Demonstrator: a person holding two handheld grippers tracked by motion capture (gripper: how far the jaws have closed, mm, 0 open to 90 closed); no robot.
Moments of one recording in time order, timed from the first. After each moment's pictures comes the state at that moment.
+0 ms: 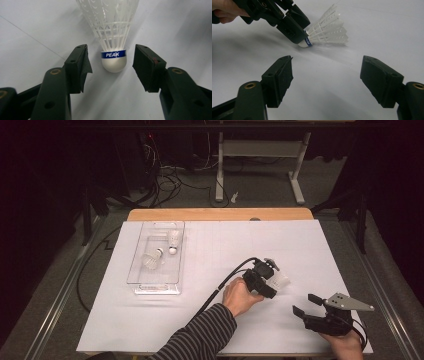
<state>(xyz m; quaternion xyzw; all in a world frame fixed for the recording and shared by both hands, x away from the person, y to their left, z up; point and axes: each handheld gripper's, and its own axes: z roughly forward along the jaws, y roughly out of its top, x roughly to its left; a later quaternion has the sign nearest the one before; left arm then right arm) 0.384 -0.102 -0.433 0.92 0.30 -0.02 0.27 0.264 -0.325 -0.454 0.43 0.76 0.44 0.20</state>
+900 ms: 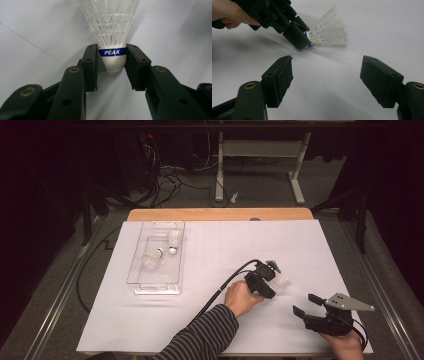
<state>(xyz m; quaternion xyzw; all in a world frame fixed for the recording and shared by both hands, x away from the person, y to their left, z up) 0.386 -0.108 -0.442 0.92 0.29 -0.04 0.25 0.264 -0.326 -0.454 0.43 0.76 0.44 0.20</state>
